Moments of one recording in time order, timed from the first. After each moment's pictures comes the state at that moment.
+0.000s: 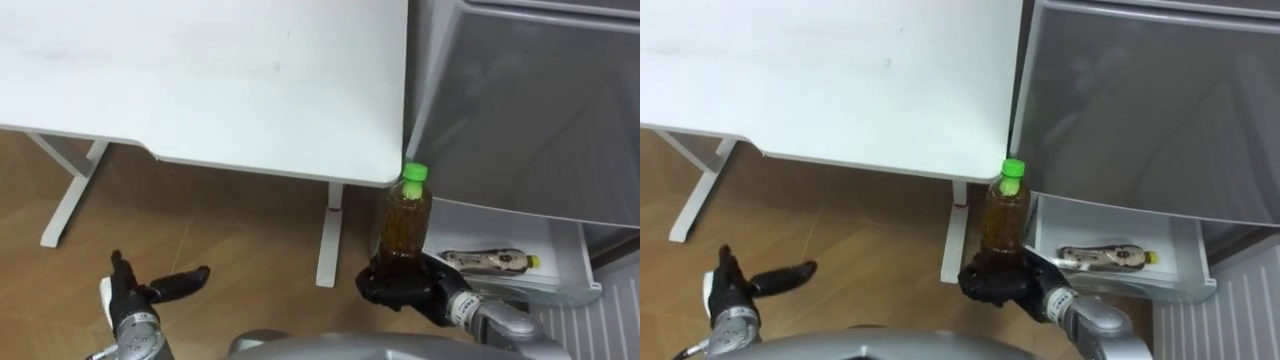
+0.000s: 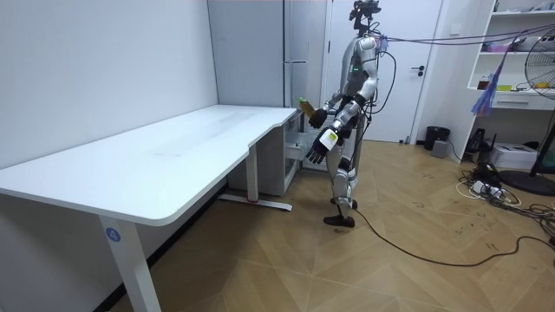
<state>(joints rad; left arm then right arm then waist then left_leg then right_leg) 0.32 0.21 -0.02 0.70 -0.32 -0.06 0.32 0.24 -0.26 0.21 0.56 0.24 0.11 0.45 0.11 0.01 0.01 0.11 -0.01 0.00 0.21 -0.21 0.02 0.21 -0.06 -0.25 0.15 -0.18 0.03</state>
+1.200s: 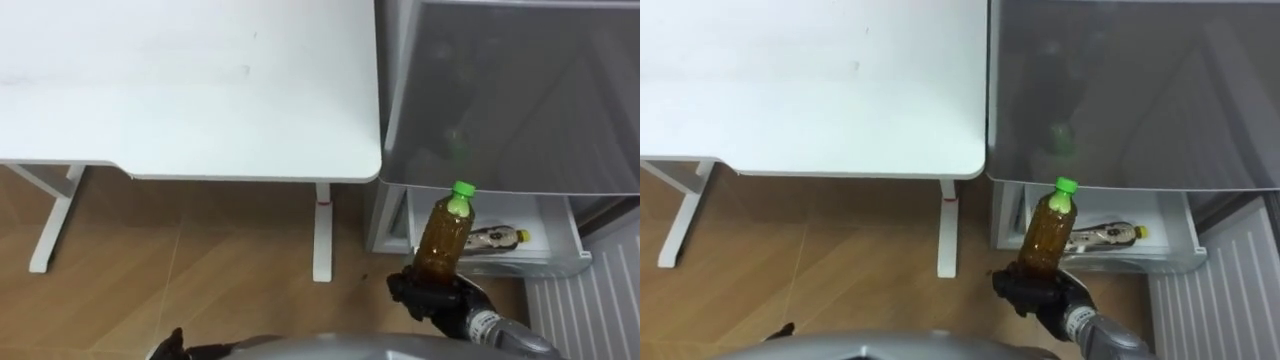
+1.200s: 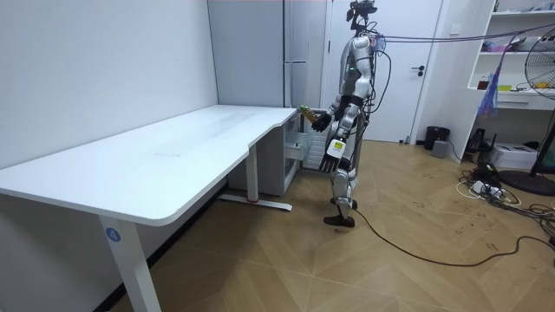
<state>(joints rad) 0.30 0.21 -0.06 0.97 -0.29 0.02 0.08 0.22 -0.28 0.19 0.69 0.60 0.12 0.28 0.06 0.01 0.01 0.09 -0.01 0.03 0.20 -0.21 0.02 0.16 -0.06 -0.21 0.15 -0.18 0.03</state>
